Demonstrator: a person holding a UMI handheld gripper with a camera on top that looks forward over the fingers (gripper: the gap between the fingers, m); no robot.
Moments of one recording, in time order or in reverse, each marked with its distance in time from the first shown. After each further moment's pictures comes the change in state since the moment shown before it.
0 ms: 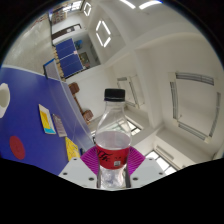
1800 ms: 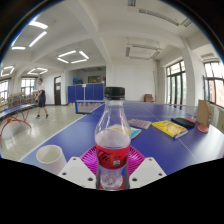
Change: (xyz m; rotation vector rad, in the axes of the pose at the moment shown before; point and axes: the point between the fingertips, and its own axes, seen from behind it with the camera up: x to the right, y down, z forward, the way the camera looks) arm -0.266 -0.021 -0.026 -0.078 -0.681 1.052
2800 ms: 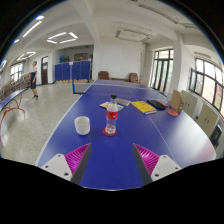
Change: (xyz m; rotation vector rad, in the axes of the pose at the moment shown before) arm -0.052 -0.015 -0.343 -0.283 0.183 -0.014
